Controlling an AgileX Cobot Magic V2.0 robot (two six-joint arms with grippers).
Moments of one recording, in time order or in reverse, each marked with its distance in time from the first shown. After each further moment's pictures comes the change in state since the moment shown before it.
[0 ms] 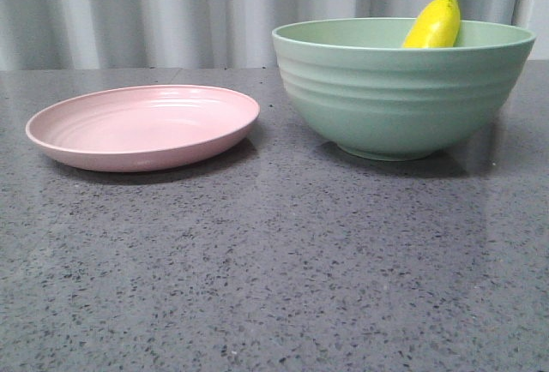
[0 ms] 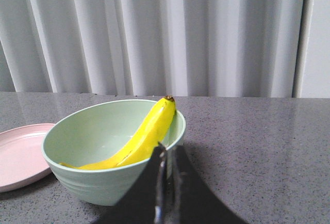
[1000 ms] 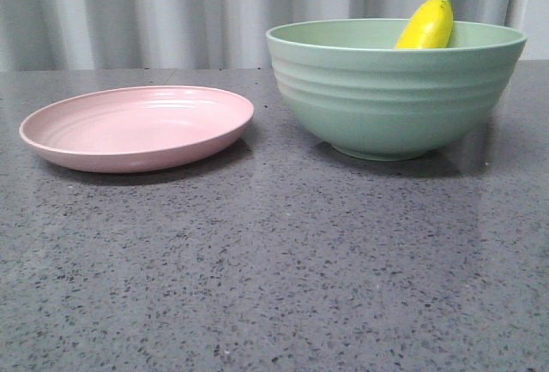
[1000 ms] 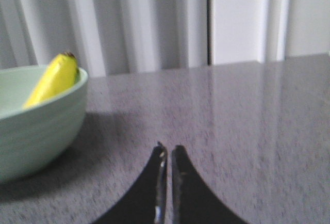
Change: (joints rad) left arm 0.000 0.000 0.000 0.000 0.002 0.000; right arm -0.246 -0.094 0.379 -0.082 -0.265 0.096
